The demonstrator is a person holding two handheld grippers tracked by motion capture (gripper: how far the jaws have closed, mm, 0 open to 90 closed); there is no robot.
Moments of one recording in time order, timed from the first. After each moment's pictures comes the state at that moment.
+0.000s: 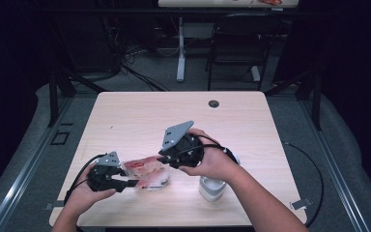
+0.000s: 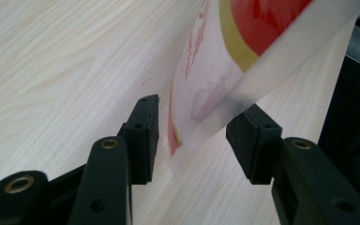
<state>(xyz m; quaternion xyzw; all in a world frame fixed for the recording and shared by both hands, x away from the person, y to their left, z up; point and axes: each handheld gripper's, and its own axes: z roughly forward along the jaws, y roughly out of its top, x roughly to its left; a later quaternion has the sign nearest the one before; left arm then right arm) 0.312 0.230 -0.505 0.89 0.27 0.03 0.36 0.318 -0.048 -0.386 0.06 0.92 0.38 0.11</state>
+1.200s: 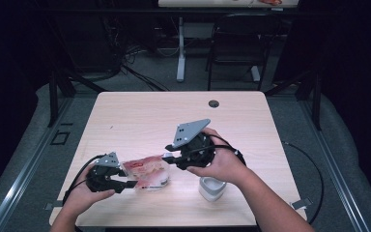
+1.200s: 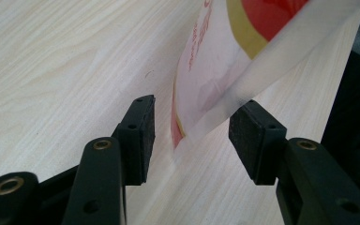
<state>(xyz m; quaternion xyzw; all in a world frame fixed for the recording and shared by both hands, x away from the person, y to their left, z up) 0.312 0.232 -0.508 0.89 0.27 0.03 0.36 0.310 -0.073 -0.373 0.09 0.90 0.41 0.12</state>
